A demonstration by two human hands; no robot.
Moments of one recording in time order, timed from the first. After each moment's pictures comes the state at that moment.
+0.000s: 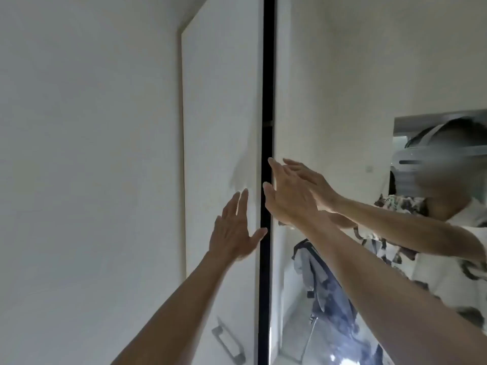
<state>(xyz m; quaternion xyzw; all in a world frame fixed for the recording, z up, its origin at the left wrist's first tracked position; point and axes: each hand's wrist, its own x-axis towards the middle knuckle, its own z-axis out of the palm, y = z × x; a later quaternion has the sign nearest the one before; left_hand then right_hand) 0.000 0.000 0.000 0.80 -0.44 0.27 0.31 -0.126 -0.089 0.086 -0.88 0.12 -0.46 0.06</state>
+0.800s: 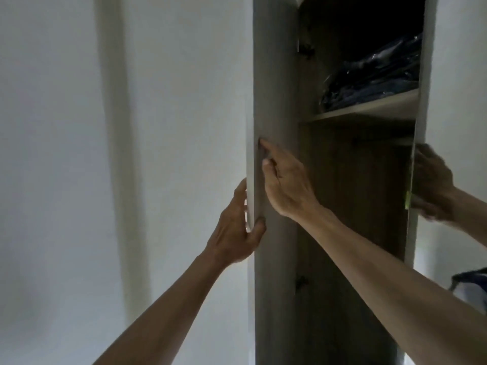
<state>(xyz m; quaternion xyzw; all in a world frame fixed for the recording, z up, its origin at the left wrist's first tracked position) 0.045 0.150 0.008 0.76 -0.37 0.36 0.40 0.029 0.012 0.085 -0.80 -0.23 -0.47 0.30</state>
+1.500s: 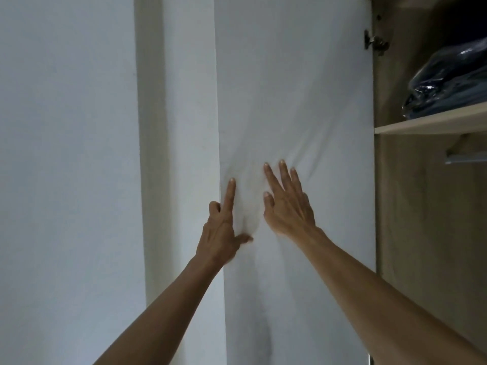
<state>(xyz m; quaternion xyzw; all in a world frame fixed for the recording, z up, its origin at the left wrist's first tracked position) 0.214 0.294 0.042 0.88 -0.12 0.38 0.26 0.232 0.125 0.083 -0.89 -0.15 -0.39 0.19</state>
